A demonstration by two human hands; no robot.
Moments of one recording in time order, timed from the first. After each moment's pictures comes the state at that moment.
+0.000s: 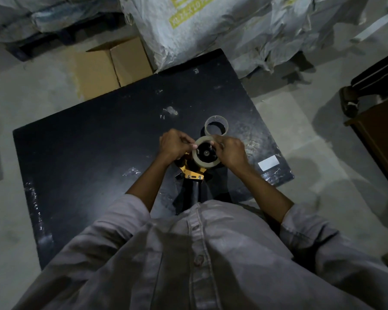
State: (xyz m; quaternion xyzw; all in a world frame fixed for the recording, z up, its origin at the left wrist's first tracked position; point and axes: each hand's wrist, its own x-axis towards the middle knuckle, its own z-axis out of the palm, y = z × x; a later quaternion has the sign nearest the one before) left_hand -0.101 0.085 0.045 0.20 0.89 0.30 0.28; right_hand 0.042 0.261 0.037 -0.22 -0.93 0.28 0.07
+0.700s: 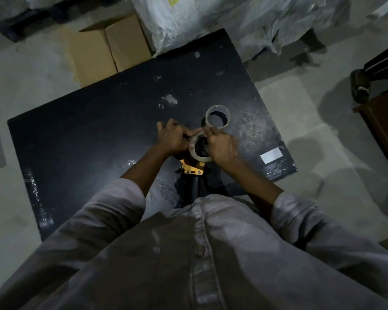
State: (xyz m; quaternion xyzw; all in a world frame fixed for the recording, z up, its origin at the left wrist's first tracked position) left_hand -0.110 0.084 0.054 0.37 0.88 0.04 0.28; right_hand 0.024 0.236 0.032 -0.15 -0.98 0.12 -0.03
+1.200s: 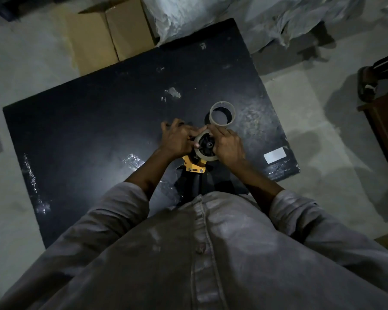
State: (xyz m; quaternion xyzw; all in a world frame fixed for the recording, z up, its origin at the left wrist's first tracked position) left_hand -0.093 0.079 0.037 0.38 0.89 0.04 0.26; right_hand 0.036 0.245 0.002 -0.16 -0.96 0.23 0.00
